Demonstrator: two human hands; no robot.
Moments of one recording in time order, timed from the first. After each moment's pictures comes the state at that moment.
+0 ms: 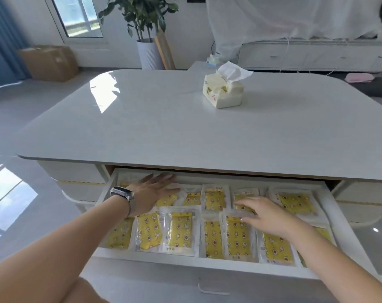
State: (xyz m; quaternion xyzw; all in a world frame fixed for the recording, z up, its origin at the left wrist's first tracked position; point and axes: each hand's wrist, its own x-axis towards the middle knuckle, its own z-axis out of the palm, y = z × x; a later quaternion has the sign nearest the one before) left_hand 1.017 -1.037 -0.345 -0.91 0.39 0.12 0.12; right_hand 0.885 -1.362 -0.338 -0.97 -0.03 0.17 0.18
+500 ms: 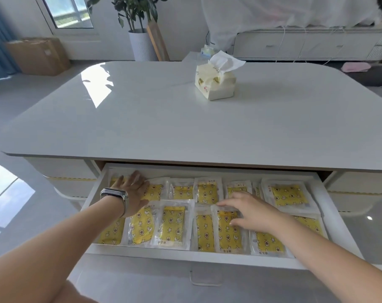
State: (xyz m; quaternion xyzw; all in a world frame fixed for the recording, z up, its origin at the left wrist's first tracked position) left_hand 1.008 -1.030 -0.360 -0.93 0.22 0.19 0.24; right_hand 0.886 -1.350 -0.344 -0.97 -0.08 0.18 0.16
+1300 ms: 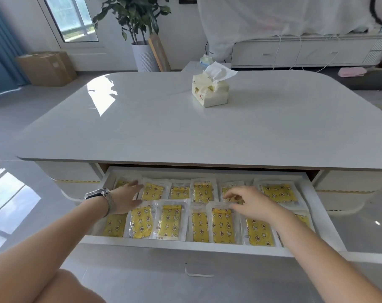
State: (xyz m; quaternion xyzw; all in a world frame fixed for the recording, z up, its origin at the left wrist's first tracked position) left_hand 0.985 -1.024 -0.315 -0.95 0.17 0.26 -0.01; right_hand 0.876 -1.364 -0.321 -0.95 -0.01 0.14 0.27
